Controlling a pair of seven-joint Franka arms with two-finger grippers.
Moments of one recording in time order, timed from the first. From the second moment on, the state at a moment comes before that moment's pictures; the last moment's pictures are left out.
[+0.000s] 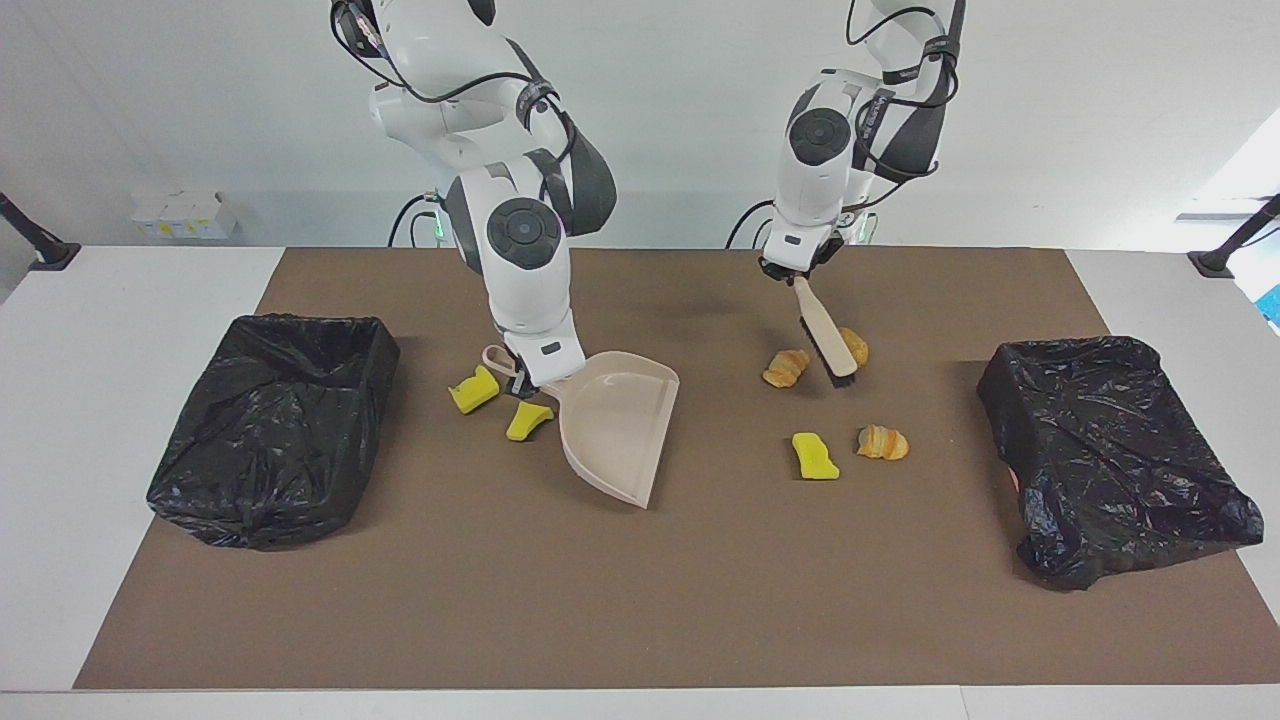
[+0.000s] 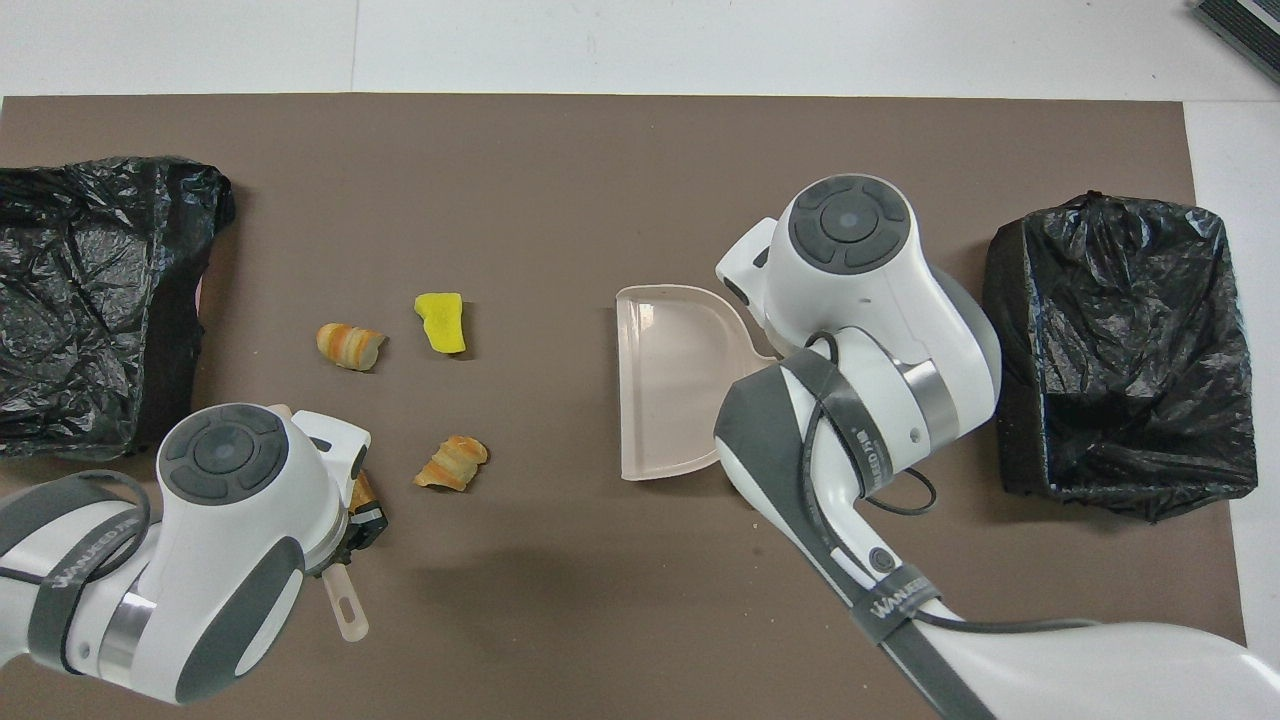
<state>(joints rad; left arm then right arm) -0.41 -0.24 0.02 -2.39 0.10 1.79 -0.85 0.31 0.29 0.14 -1.70 -0.15 1.85 -1.08</state>
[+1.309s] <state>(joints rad) -0.52 -0.23 -0.01 -2.48 -0.14 2.06 -0.78 0.39 0.28 0.14 -1.85 -0.15 2.06 -1.03</state>
